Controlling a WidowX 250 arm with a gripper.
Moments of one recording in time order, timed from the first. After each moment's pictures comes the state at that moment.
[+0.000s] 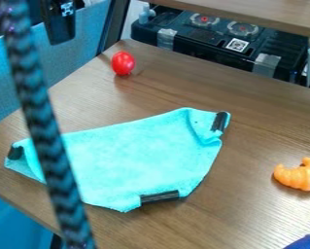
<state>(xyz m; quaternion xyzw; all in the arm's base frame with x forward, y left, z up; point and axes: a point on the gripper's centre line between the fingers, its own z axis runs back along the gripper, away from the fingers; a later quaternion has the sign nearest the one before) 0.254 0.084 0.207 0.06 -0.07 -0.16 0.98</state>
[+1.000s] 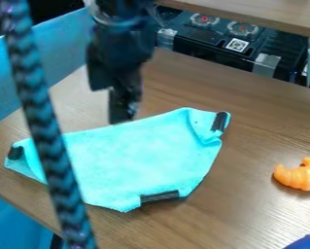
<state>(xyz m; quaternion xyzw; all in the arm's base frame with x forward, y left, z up) 0.249 -0.003 0.140 0.11 -0.05 -0.26 0.96</state>
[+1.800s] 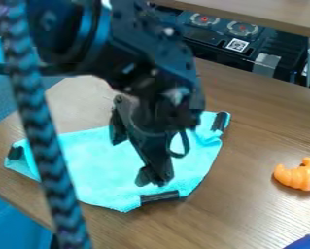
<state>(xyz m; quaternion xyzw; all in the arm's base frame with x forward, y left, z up) 0.243 -0.037 0.078 0.21 -0.12 -0.19 0.95</state>
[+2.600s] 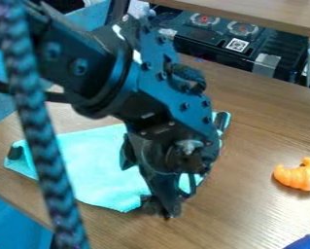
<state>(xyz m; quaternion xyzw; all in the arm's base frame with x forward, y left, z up) 0.229 -0.055 0.055 0.22 -0.10 -0.24 0.94</state>
